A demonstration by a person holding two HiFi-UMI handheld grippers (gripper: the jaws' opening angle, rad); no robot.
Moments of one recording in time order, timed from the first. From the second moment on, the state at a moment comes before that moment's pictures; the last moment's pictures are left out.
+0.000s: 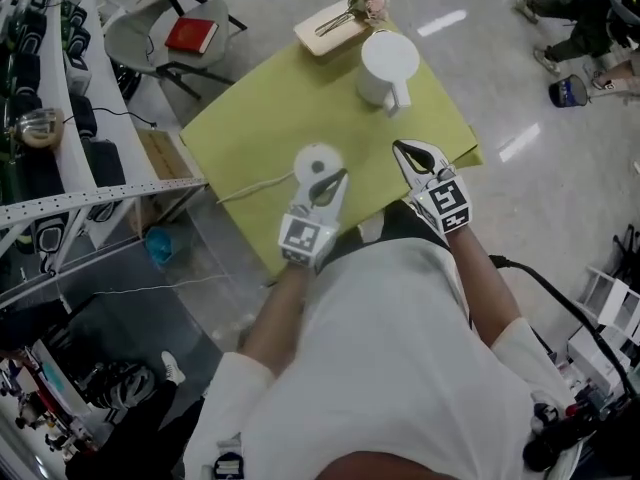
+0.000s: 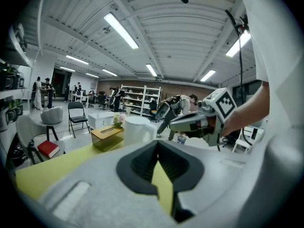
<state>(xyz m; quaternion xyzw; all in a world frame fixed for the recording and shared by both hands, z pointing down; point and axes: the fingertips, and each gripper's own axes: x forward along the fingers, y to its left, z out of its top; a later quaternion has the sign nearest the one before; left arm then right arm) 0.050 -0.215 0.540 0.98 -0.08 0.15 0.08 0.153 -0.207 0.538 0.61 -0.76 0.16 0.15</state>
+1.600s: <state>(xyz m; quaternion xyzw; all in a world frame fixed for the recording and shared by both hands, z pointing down) 0.025 -0.085 0.511 0.95 -0.28 0.11 0.05 0.113 -0.072 0.523 0.48 -0.86 0.12 0.10</state>
